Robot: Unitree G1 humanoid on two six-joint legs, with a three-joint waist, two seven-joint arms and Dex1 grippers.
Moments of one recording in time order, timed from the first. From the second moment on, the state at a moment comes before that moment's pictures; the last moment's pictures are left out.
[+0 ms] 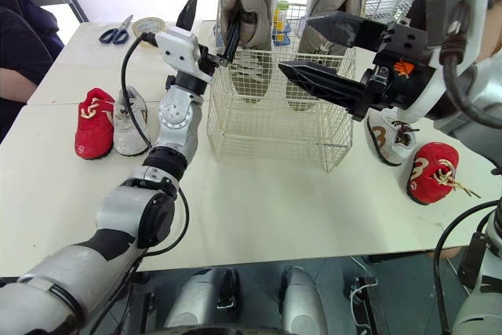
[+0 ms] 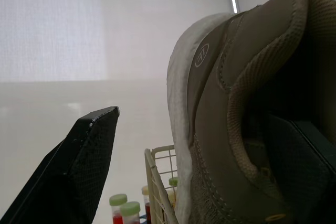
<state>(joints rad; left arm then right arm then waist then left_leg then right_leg) -1.06 0.05 0.13 0.94 -0.07 -0.83 -0.28 -0.71 -0.96 -0.37 -0.54 1.22 0.91 0.52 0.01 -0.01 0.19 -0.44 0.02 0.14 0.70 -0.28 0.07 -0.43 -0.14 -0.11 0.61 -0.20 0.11</state>
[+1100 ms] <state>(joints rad) -0.63 0.76 0.15 -0.21 -1.05 0.94 -0.91 -0.23 -0.86 -0.52 -0.38 0.82 1.04 0.14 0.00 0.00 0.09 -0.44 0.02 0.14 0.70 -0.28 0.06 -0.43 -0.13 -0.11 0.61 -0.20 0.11</state>
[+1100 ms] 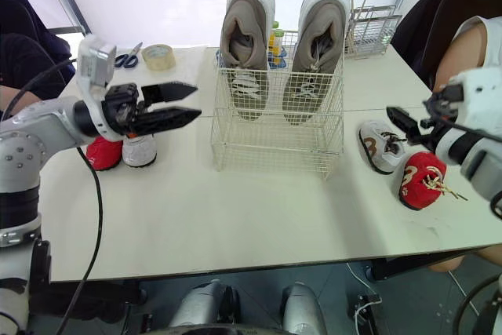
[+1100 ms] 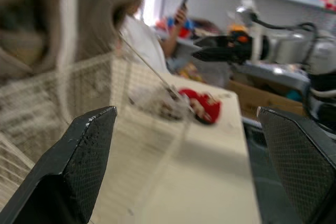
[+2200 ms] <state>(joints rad) -0.60 0.73 0.13 -0.32 -1.03 0.98 -0.85 -0.33 -0.65 -0.27 0.08 0.37 0.82 0.19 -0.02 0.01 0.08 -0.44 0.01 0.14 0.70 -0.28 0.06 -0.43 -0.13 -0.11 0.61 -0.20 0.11</state>
